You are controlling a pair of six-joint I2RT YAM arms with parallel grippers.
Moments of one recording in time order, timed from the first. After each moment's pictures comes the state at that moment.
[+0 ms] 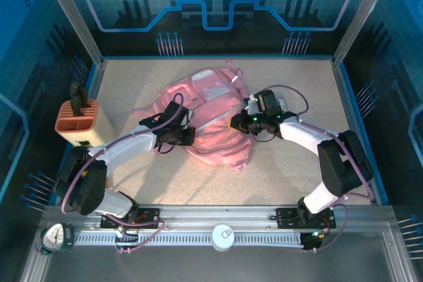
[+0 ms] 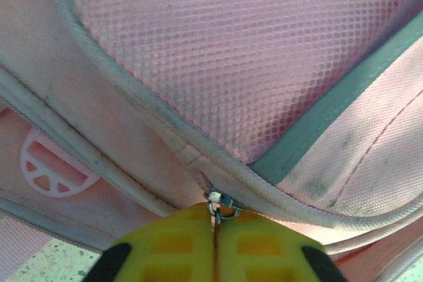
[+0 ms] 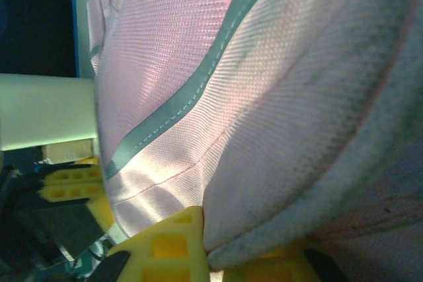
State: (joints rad) left arm -0.49 1.43 0.88 -0.49 0.11 -0.40; right arm 0.41 1.58 0.91 -0.15 -0.55 0.74
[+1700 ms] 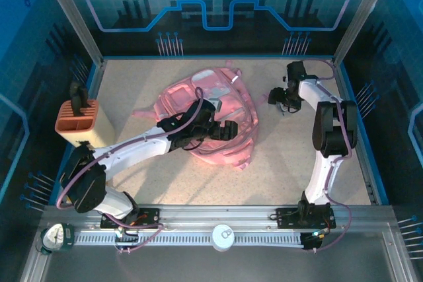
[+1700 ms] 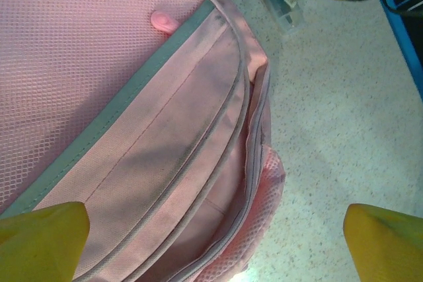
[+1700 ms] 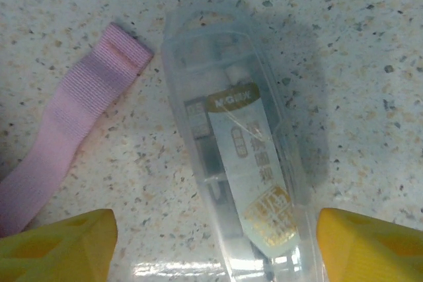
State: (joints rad) left arm -0.78 1.48 1.07 -0.33 0.02 -0.62; right arm 0.02 2.02 1.50 -0.69 -0.06 0.24
